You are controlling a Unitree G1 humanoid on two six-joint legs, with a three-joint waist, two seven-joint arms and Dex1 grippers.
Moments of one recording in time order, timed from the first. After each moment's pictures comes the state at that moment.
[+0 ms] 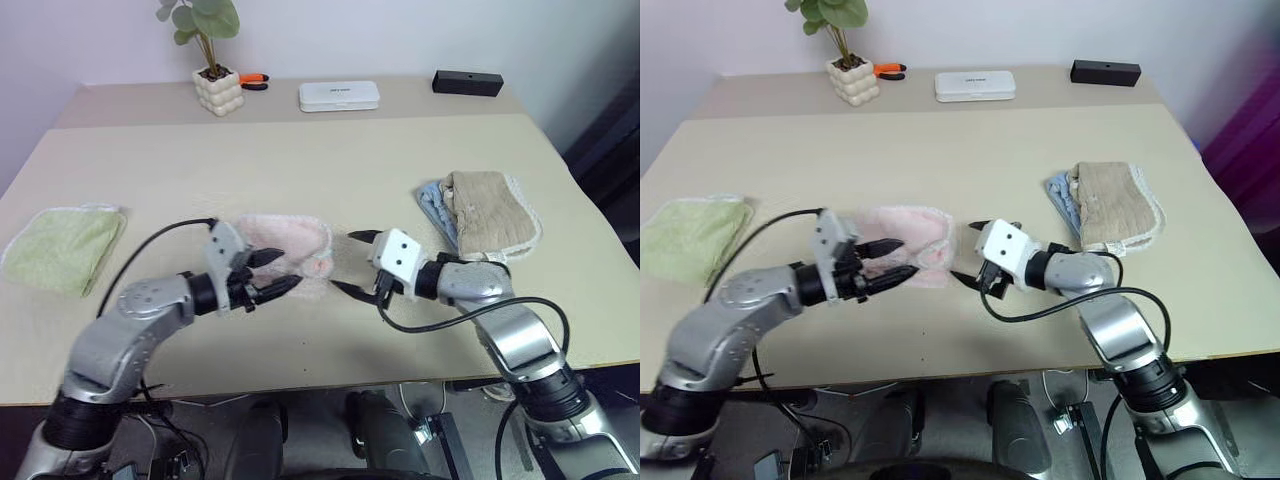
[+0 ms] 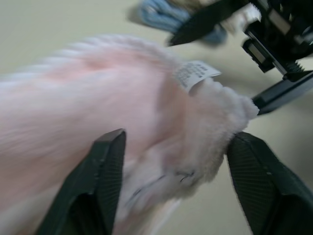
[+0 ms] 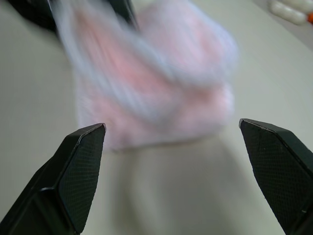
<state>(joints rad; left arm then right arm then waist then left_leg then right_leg) -0.16 0.68 0.09 -0.50 -0.70 0.72 -0.70 -0.34 -0.57 0.21 -0.35 0.13 0.42 0.78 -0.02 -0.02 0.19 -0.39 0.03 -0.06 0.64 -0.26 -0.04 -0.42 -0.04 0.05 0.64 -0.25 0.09</state>
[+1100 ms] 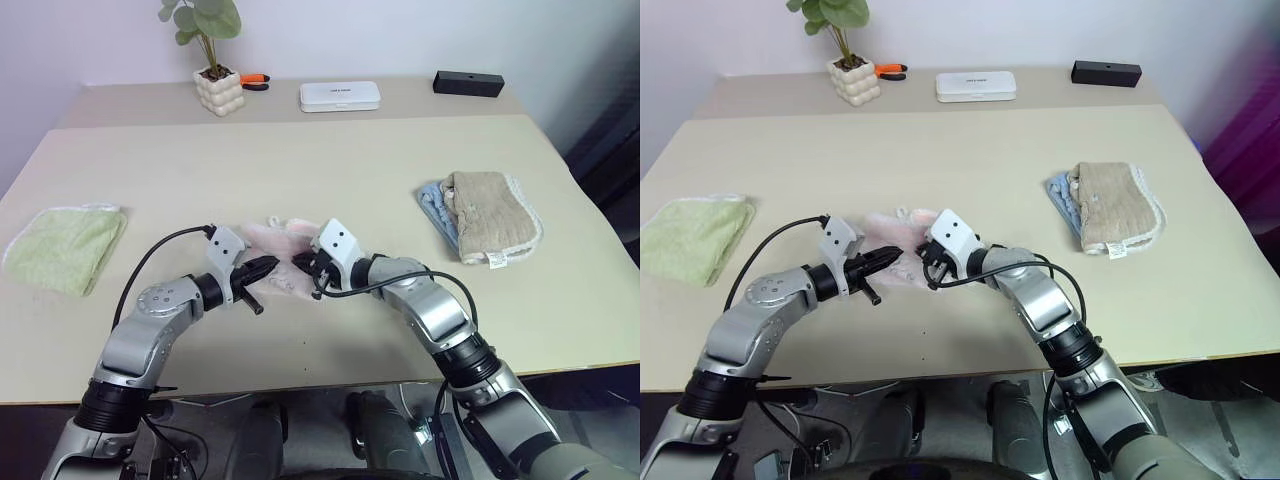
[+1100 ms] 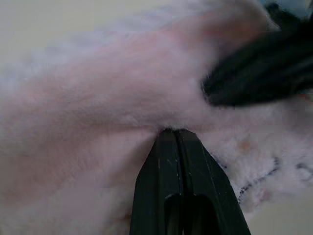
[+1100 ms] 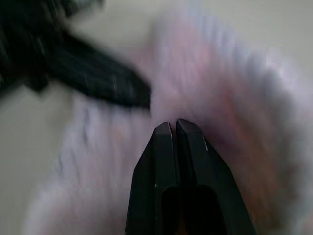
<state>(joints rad) -0.21 0.54 -0.08 -0.18 -0.38 0.47 -0.63 -0.51 -0.25 0.39 0.01 0.11 0.52 0.61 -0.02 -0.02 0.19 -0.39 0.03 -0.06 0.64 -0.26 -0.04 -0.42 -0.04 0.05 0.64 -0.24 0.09</state>
